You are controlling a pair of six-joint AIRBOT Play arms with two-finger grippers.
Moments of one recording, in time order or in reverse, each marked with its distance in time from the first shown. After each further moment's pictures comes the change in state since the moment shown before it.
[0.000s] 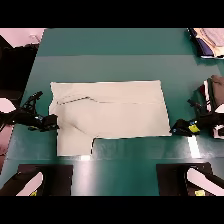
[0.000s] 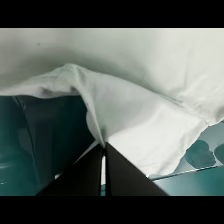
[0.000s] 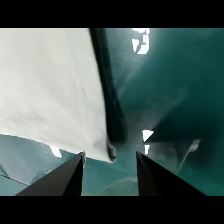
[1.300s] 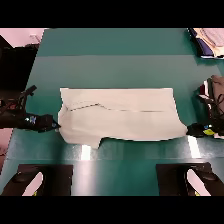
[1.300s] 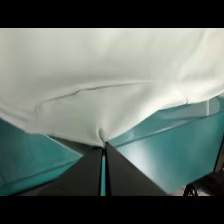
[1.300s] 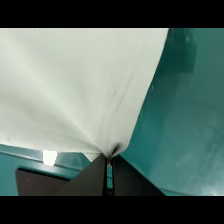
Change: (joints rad) left arm 0.000 0.182 0.066 -0.179 -0.126 0.025; right arm 0.124 0.345 0.109 -0.284 0.170 0.014
